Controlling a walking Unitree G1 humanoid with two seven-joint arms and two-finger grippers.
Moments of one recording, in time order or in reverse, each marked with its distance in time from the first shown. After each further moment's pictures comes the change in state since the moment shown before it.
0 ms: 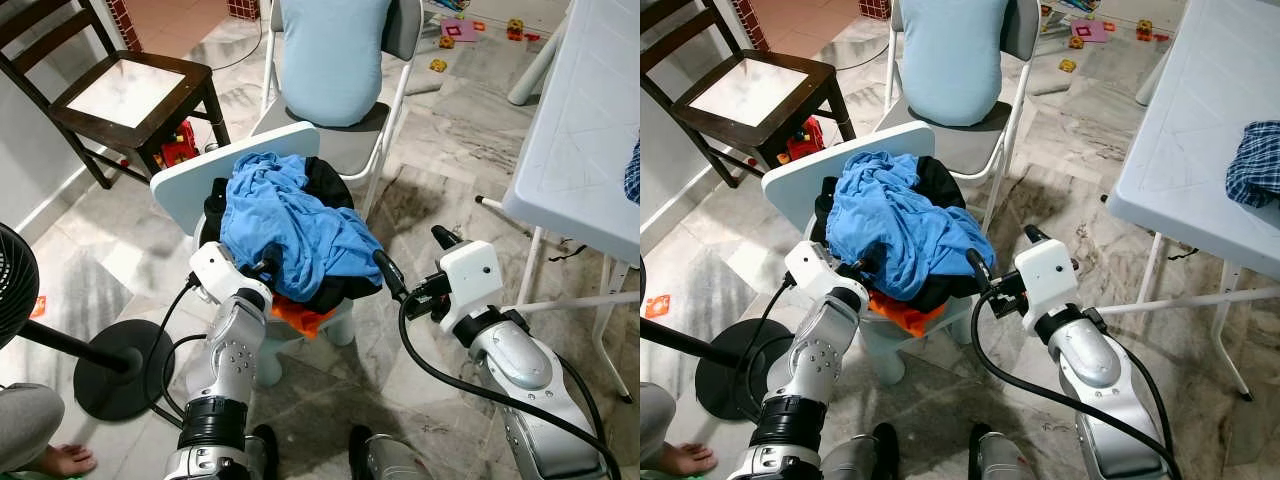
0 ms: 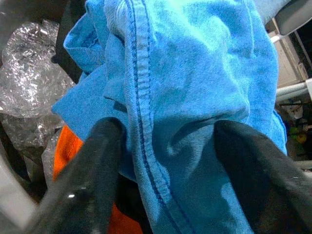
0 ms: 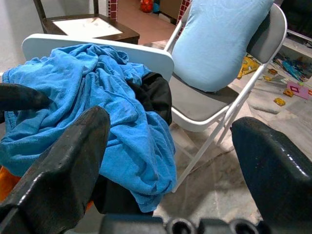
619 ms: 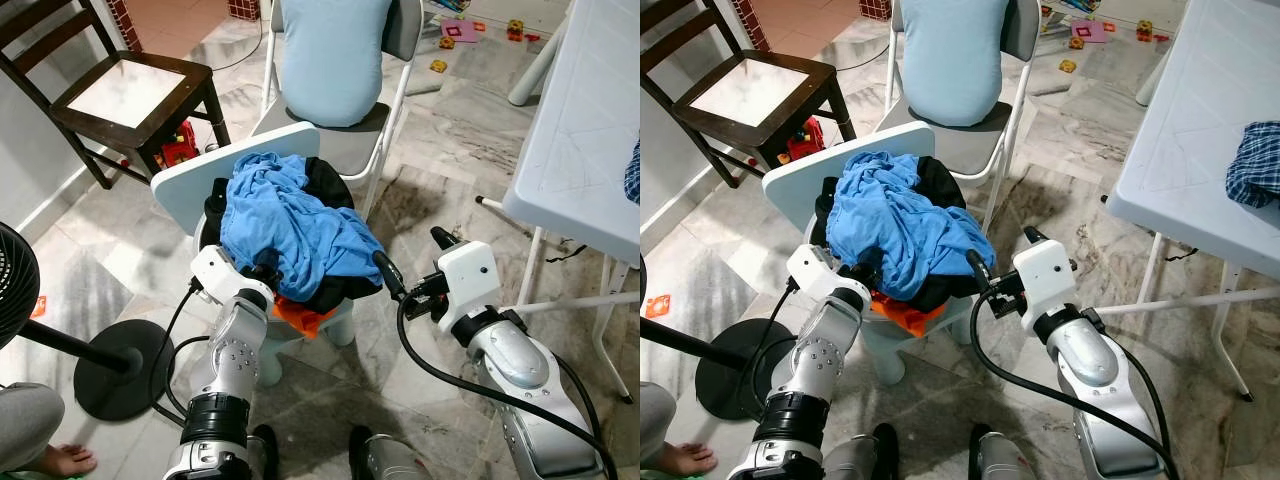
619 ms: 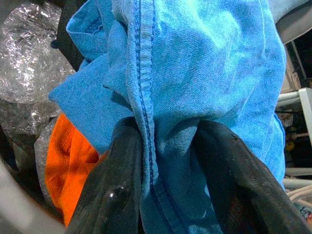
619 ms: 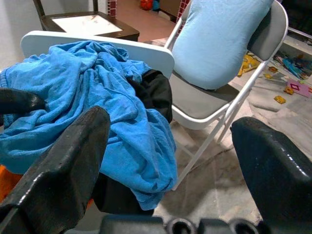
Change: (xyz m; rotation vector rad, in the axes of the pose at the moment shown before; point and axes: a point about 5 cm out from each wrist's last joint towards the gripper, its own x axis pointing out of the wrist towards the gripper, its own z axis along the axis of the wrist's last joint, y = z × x) left arm 0.004 0.001 -0.005 -0.079 0.014 0.005; right arm 0.002 0.001 -0.003 0.003 0.010 0.001
